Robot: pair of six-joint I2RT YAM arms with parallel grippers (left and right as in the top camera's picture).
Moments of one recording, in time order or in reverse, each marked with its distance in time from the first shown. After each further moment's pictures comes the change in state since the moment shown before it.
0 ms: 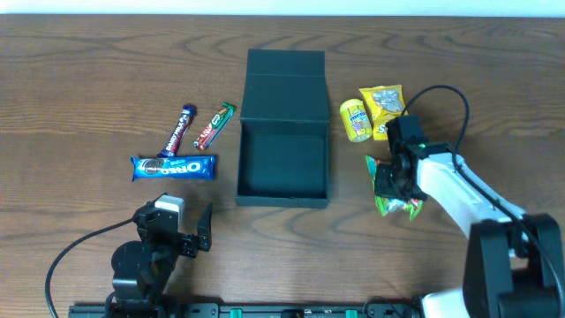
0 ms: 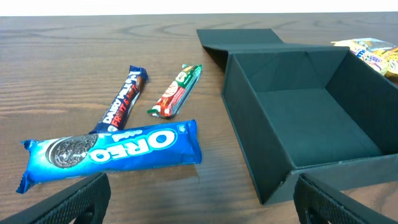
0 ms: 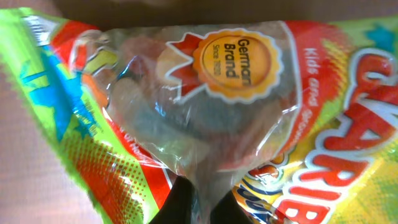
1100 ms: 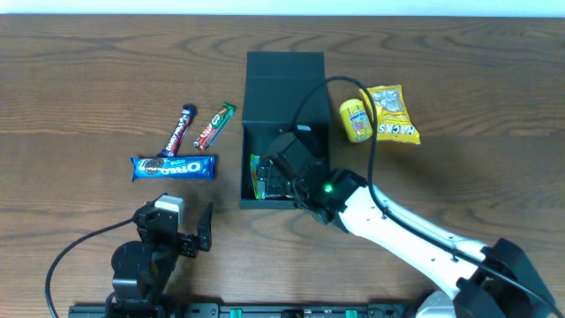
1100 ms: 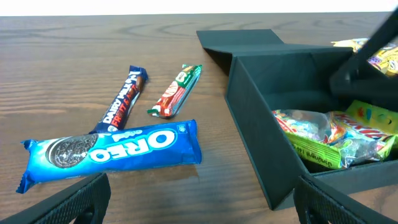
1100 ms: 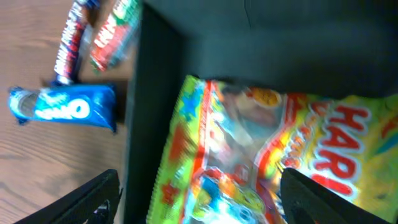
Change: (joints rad) left arm 0.000 0.000 0.000 0.000 0.000 0.000; right arm 0.673 -0.030 0.164 0.388 0.011 0.496
